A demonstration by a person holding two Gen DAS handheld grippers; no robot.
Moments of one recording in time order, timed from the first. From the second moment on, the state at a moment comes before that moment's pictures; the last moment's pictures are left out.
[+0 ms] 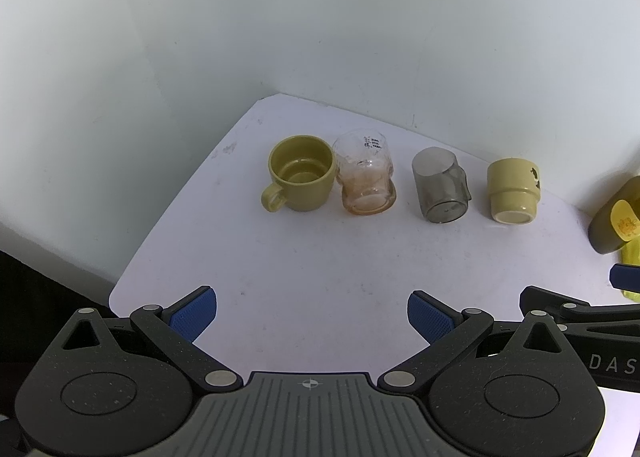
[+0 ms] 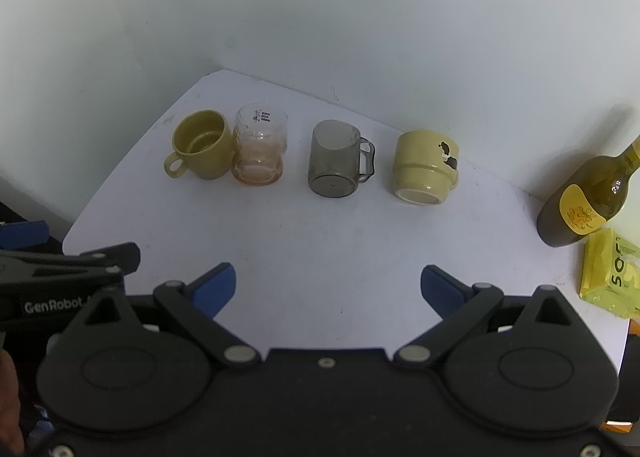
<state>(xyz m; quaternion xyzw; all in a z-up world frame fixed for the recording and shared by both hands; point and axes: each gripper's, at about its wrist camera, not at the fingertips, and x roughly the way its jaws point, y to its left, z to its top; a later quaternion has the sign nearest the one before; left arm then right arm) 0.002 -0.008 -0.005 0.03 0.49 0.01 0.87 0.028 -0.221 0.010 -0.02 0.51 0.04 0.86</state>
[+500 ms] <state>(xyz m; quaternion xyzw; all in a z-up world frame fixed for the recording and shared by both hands) 0.005 -0.011 -0.005 0.03 0.49 0.01 0.87 0.029 -0.220 0.011 -0.02 0.51 0.04 0.86</state>
